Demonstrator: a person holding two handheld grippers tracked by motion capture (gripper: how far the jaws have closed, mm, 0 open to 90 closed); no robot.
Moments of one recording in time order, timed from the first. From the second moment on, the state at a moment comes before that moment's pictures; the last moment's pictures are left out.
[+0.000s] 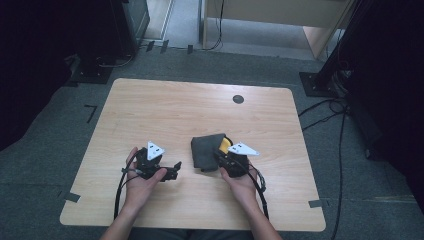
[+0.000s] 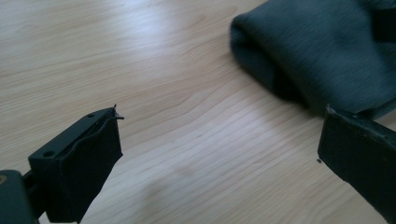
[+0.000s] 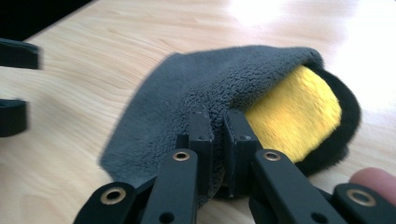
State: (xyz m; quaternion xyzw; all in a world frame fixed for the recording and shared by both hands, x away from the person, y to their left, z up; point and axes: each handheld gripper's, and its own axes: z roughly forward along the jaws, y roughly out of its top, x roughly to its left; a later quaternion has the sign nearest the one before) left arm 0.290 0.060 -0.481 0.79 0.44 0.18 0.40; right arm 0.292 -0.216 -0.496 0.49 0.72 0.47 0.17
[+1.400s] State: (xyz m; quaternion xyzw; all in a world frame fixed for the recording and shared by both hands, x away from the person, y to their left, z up) left arm 0.286 0.034 -0.492 0.81 0.38 0.10 0.43; right arm 0.271 -0.192 -0.500 0.48 0.75 0.44 0.13
